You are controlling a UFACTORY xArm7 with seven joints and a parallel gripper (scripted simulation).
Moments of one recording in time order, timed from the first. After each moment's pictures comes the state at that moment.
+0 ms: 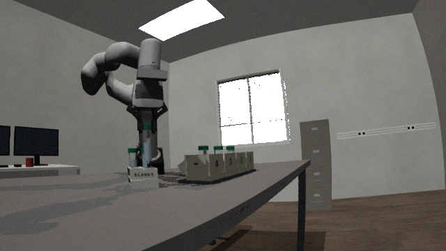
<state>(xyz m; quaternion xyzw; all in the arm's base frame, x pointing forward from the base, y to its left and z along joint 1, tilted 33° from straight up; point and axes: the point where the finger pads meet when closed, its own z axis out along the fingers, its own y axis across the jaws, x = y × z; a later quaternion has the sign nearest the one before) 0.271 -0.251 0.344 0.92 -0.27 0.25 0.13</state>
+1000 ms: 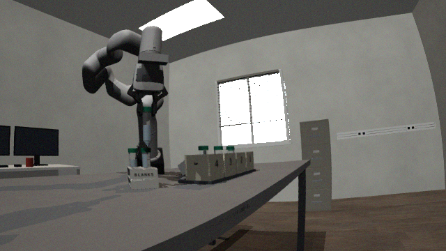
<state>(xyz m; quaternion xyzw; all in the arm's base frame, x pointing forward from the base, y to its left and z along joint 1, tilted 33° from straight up) 0.250 -0.231 0.388 0.92 -0.27 0.25 0.13</state>
